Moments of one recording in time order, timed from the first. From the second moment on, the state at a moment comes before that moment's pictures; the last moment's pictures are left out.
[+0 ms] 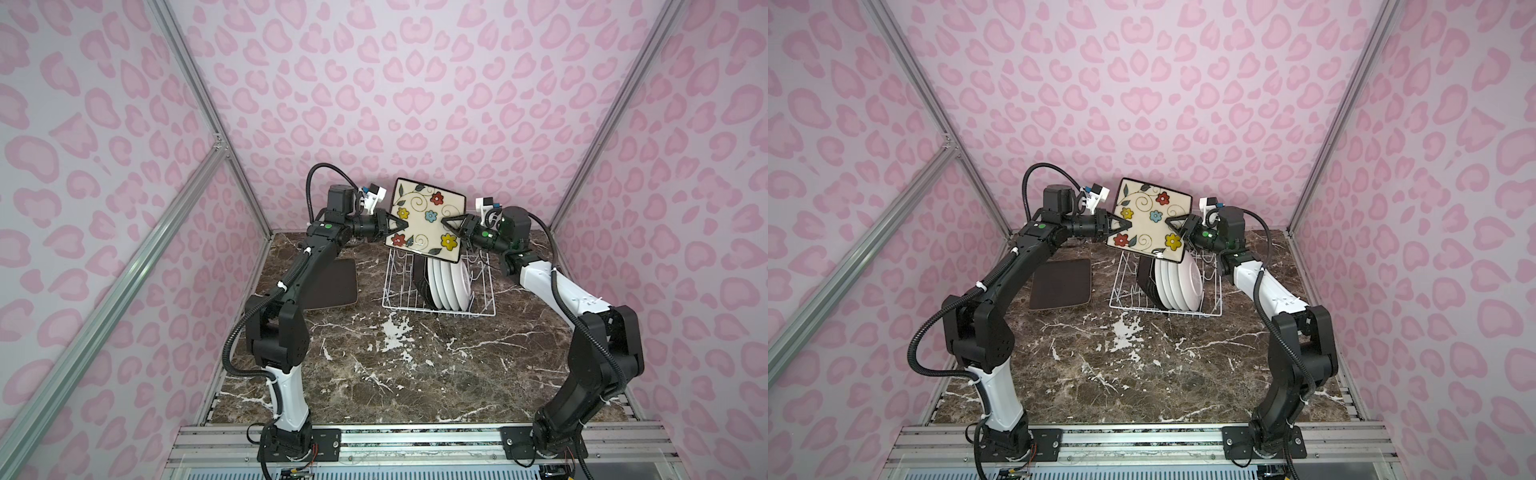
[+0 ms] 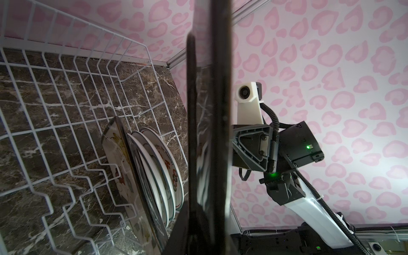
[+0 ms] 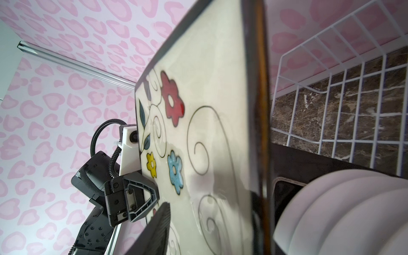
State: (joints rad) left arm -0.27 1.93 1.84 -0.36 0.96 -0.66; right arm 0.23 1.72 1.36 0.21 -0.69 1.07
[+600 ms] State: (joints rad) left arm -0.25 1.90 1.83 -0.34 0.92 -0.73; right arm 0.24 1.68 1.42 -0.01 -0.60 0.88
